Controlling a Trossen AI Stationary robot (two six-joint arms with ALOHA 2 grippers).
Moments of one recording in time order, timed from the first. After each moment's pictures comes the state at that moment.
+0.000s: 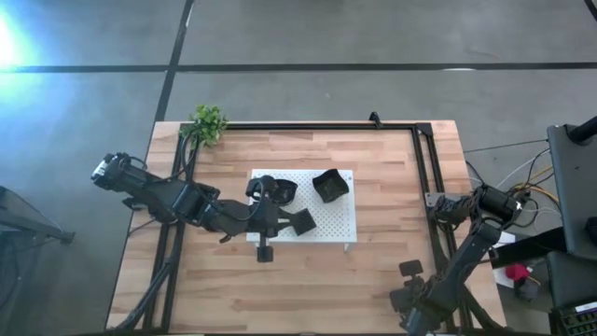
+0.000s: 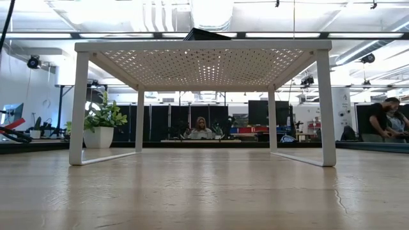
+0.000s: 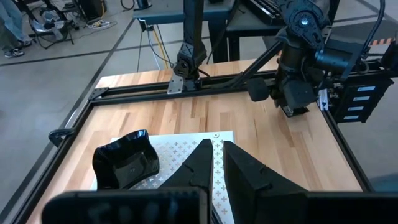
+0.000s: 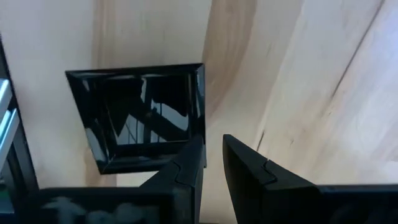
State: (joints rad) left arm -0.41 1.42 1.52 -0.50 -0.47 -0.07; right arm 1.05 1.80 1.13 -0.98 -0.09 0.91
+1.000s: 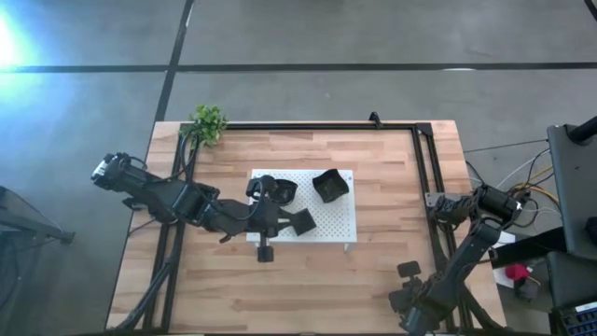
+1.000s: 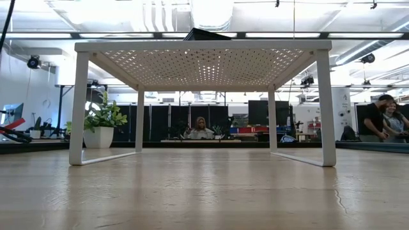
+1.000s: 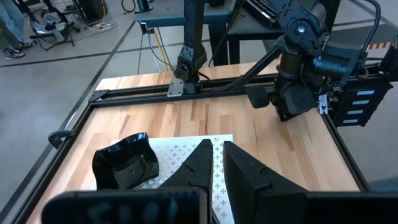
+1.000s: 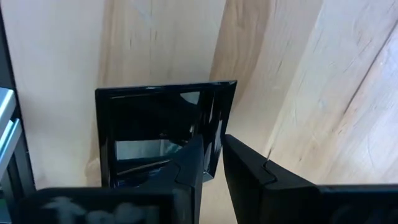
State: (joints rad) left arm -0.41 1.42 1.52 -0.49 -0.47 -0.07; right arm 1.04 1.80 1.10 -0.91 -0.08 0.88
